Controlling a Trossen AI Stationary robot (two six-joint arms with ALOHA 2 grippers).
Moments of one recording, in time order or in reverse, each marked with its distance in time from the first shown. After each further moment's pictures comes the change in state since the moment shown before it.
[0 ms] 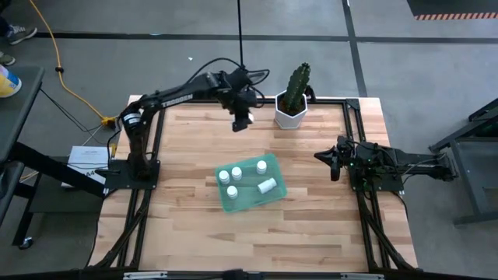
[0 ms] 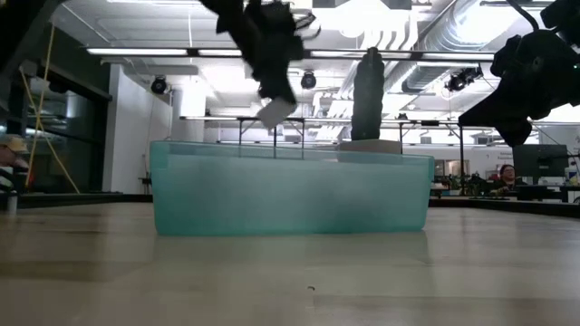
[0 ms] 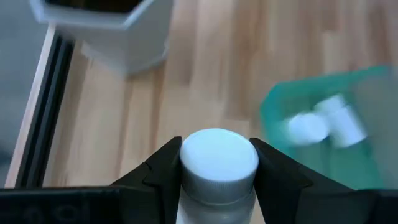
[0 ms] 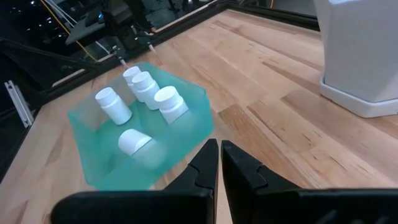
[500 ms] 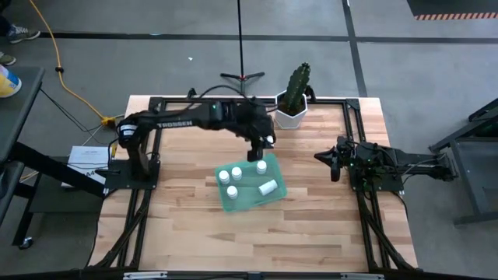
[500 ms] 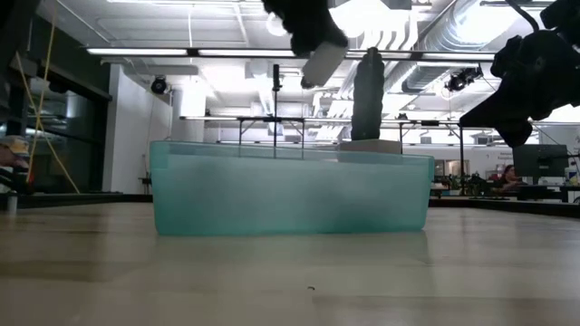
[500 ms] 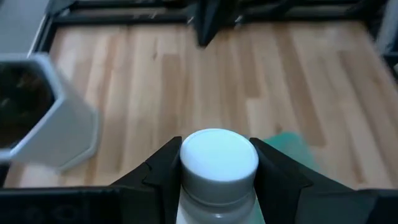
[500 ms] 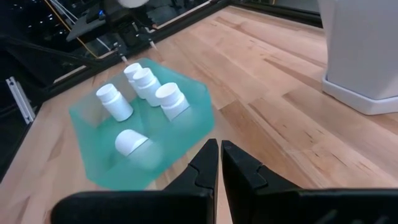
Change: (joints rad) left arm -0.325 -0.047 -0.002 0.239 -0.140 -0.171; right arm 0.000 0.000 0.000 -0.009 -0.012 0.000
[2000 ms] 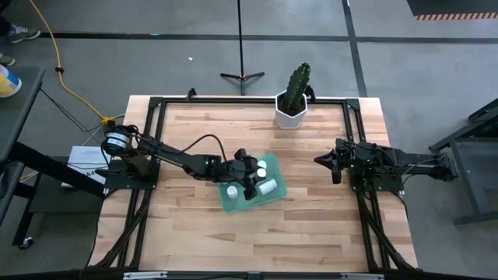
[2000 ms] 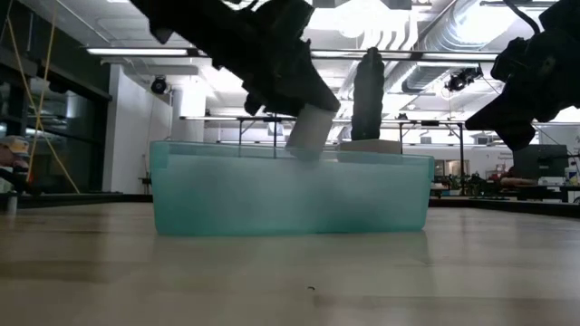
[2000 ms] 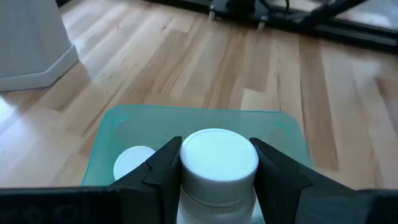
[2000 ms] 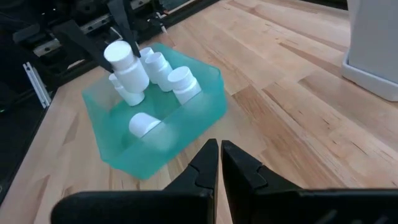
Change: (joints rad) left arm -0.315 -0.103 -0.760 0.863 -0.477 -0.428; right arm 0.000 0.000 0.000 -0.028 -0.070 0.008
